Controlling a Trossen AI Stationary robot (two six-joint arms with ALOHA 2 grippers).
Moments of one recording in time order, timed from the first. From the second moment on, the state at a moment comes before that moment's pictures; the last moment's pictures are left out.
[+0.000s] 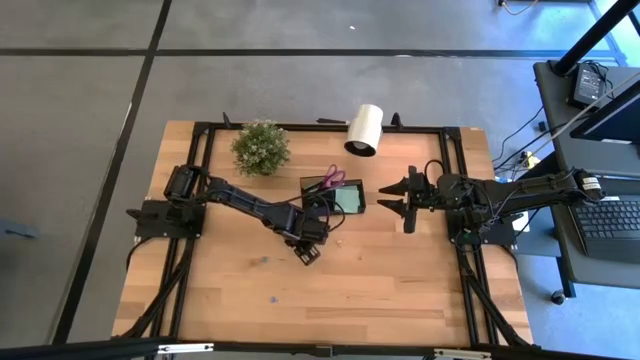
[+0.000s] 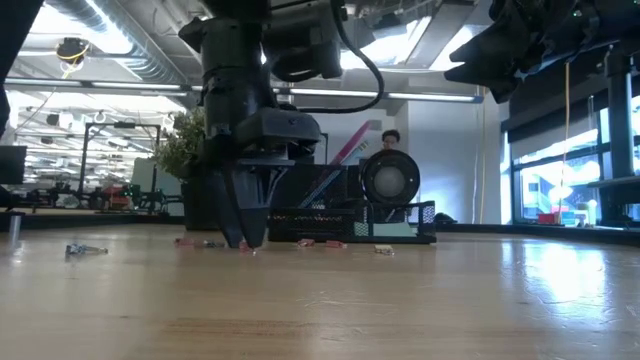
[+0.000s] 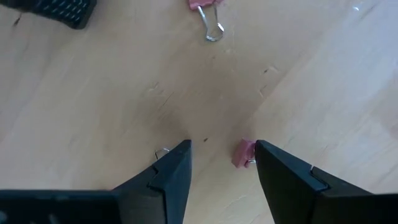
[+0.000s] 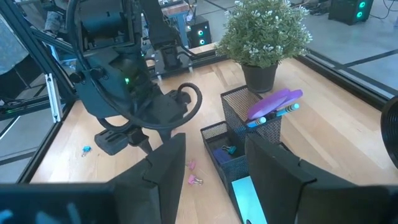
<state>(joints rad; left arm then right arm) -0.17 1.98 1.27 -0.71 0.00 -0.88 0.06 0.75 0.43 0.08 0.19 0.26</state>
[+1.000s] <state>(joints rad) -0.21 1.96 1.31 -0.73 0.00 -0.39 0.06 0.75 0.43 0.08 0.19 0.26</state>
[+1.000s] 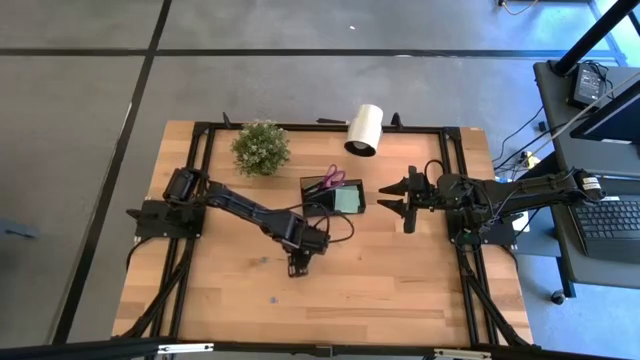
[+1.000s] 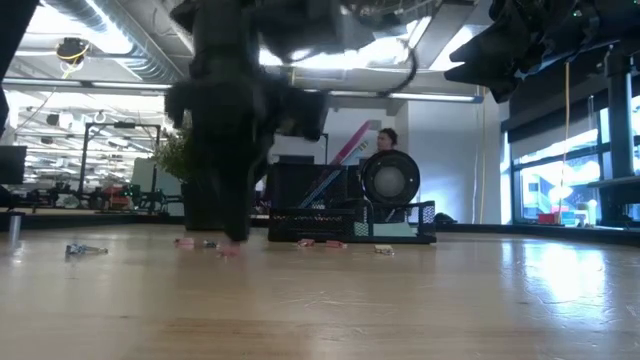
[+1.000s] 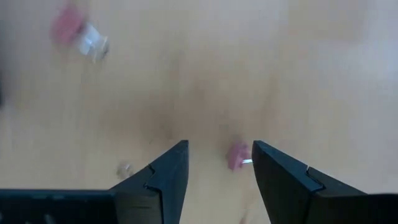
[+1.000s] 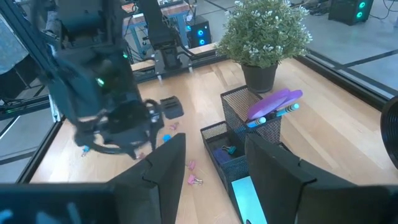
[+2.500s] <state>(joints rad) -0.27 1.97 1.40 -0.82 -0.03 -1.33 0.06 0.75 0.43 0.00 0.19 0.20</state>
